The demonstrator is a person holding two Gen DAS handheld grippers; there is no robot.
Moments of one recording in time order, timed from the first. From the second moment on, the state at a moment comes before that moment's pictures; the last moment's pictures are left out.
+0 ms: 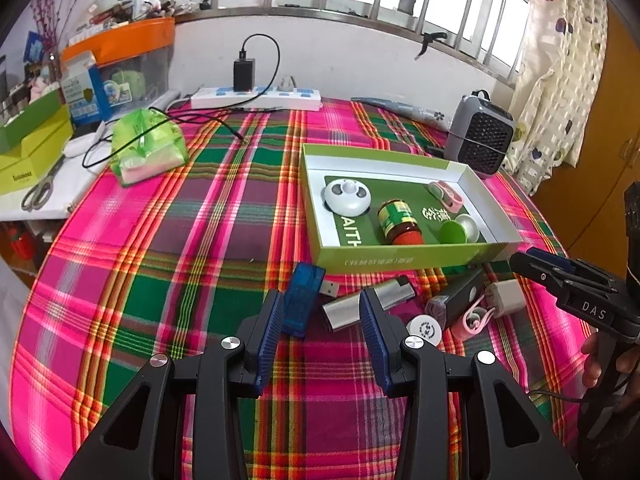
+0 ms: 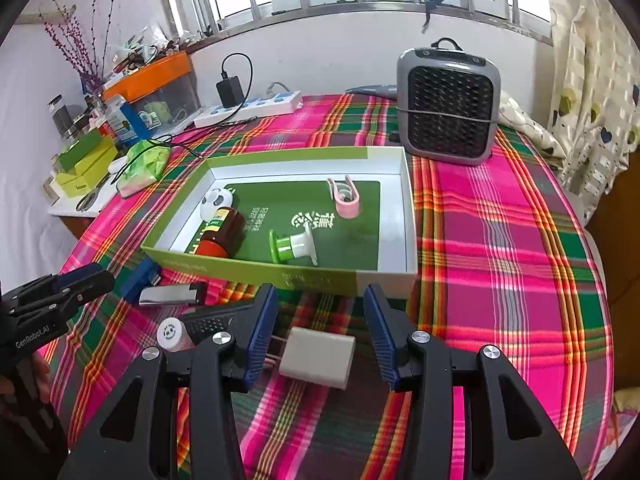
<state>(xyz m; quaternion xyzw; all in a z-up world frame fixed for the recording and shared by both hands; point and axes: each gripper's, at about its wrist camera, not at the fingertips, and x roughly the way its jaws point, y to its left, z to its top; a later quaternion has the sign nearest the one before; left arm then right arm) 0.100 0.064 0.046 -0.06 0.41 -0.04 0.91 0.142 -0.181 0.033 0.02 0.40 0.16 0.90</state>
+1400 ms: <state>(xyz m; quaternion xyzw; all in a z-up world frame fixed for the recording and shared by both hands) 0.134 0.074 0.015 -0.03 0.45 -0.04 0.89 0.135 -0.174 0.006 0.02 0.44 0.14 0.89</state>
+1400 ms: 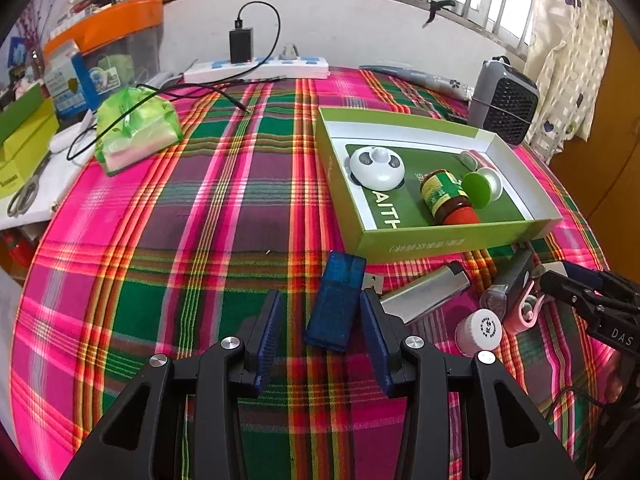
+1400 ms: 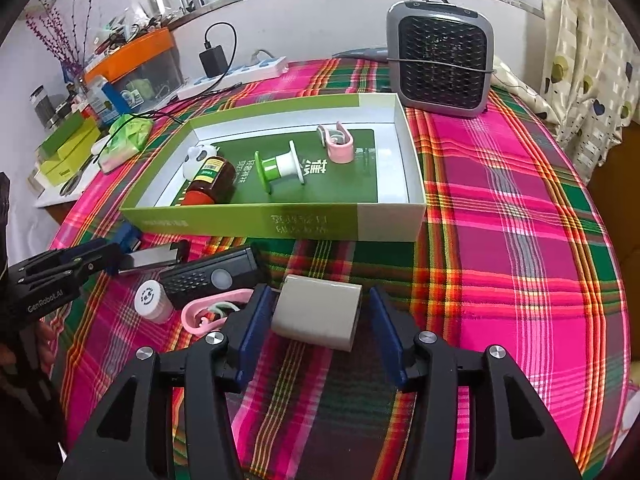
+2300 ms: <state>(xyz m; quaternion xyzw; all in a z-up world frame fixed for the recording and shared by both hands) 0.129 0.068 0.015 -0.02 0.45 -0.05 0.89 0.097 -0.214 0.016 -0.06 0.44 0.05 0.89</state>
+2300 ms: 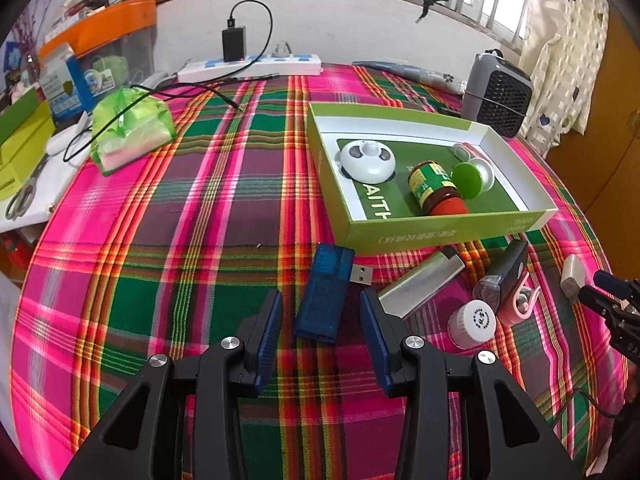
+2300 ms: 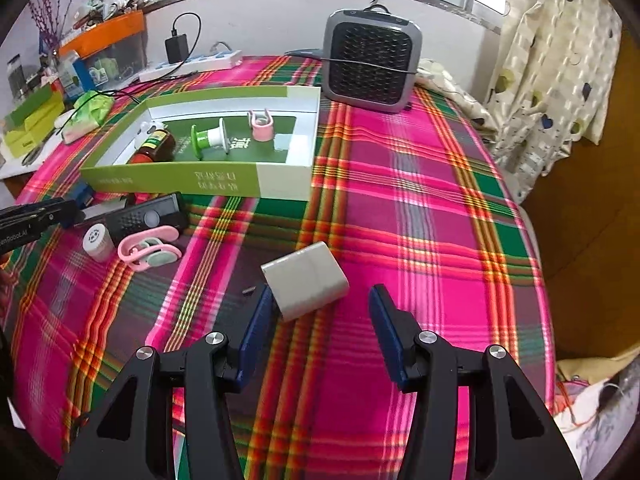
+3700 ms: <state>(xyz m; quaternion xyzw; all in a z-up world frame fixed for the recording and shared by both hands) 0.140 0.063 0.010 0.02 0.45 -0.03 0.89 0.113 -0.195 0.000 -0.01 0.44 0.03 0.90</state>
